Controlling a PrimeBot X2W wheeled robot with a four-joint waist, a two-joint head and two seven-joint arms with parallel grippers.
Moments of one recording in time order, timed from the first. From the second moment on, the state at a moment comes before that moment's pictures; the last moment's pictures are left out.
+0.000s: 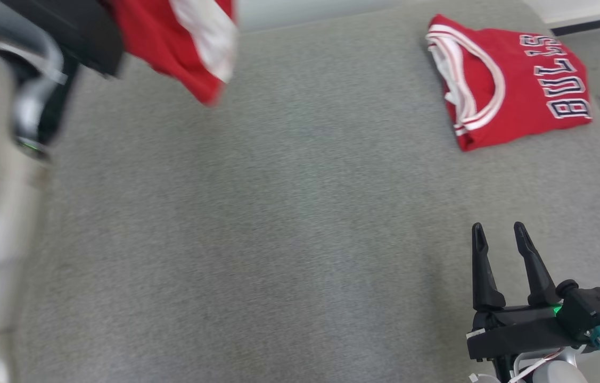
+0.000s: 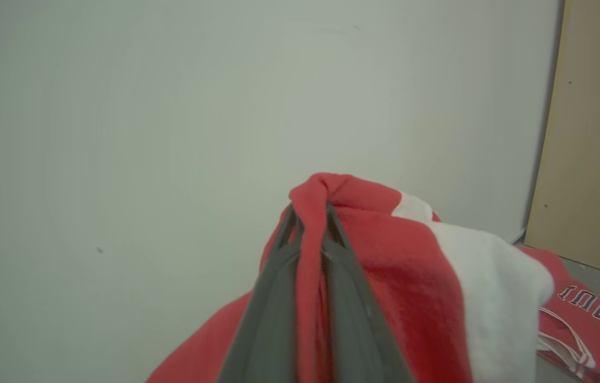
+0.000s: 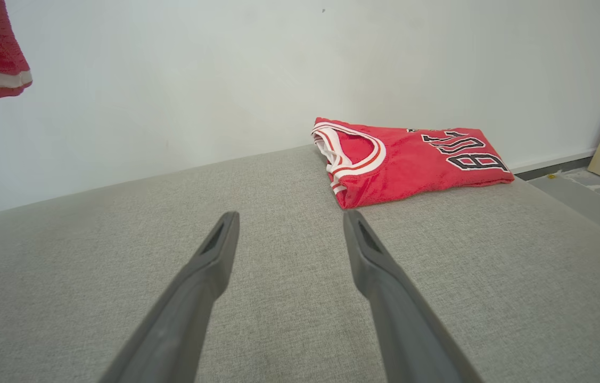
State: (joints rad) left arm -1.13 0.34 -0.35 0.36 -0.44 -0.13 0.07; right arm -0.13 -0.05 0.02 0.15 0.23 0.13 -0.26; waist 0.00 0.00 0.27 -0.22
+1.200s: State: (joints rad) left arm -0.55 0.16 -0.52 0.34 -0.47 -0.03 -0.23; right arm -0.08 -0.05 0.02 0.18 0.22 0.13 -0.26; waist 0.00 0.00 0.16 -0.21
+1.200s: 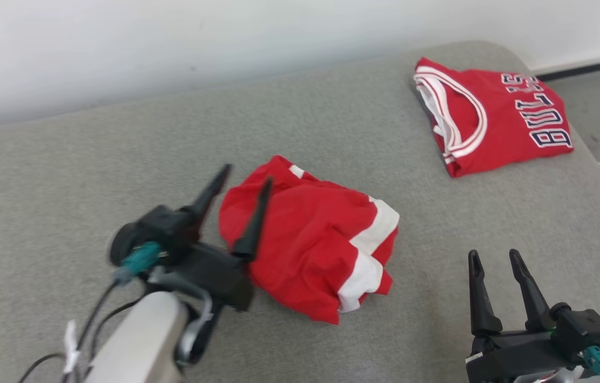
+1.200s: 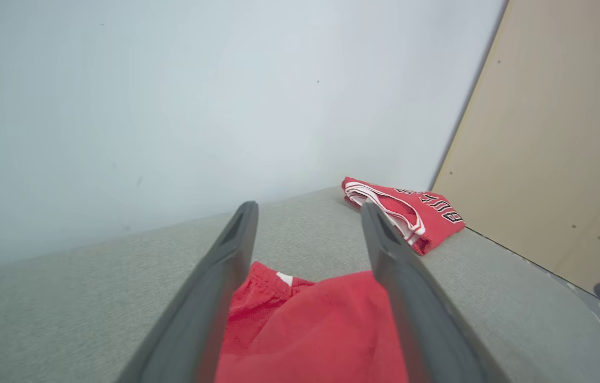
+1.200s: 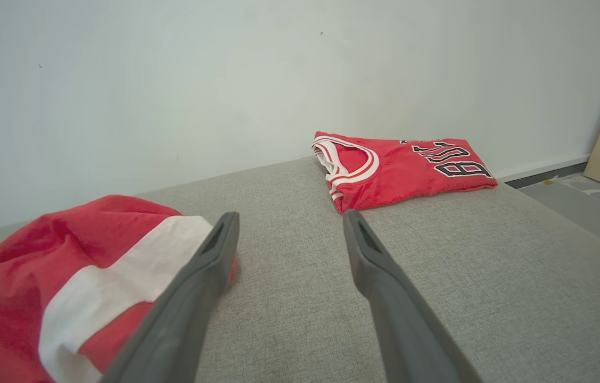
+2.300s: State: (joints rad) left arm 0.02 0.27 -0.07 0.03 -0.40 0.07 -0.26; right arm 0.02 -0.05 0.03 0.13 0.19 0.13 -0.22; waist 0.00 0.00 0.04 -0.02
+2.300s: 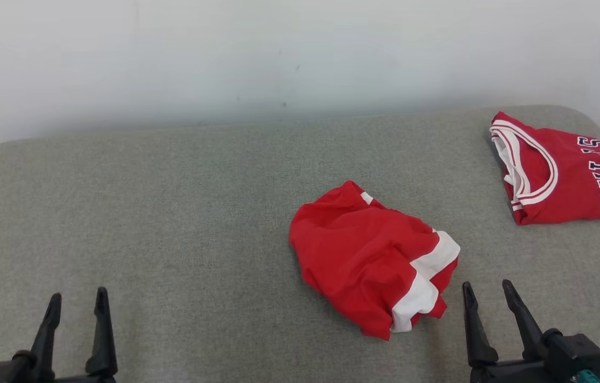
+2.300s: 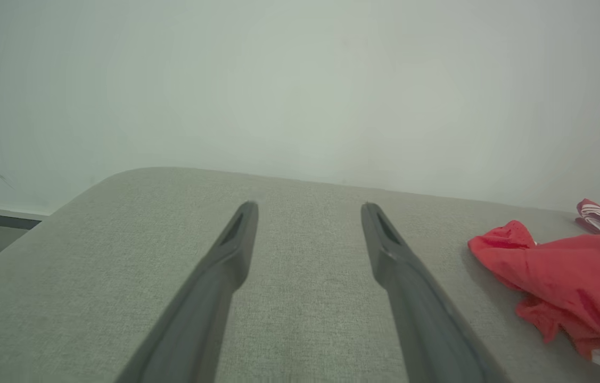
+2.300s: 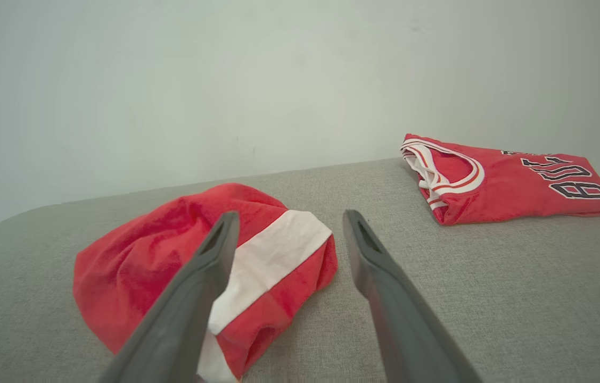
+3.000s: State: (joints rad) left arm 0.03 0.18 0.01 0.07 -0.30 -0.02 -0.26; right arm -0.04 -0.08 0.03 0.16 0.20 0.13 -0.20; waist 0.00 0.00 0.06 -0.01
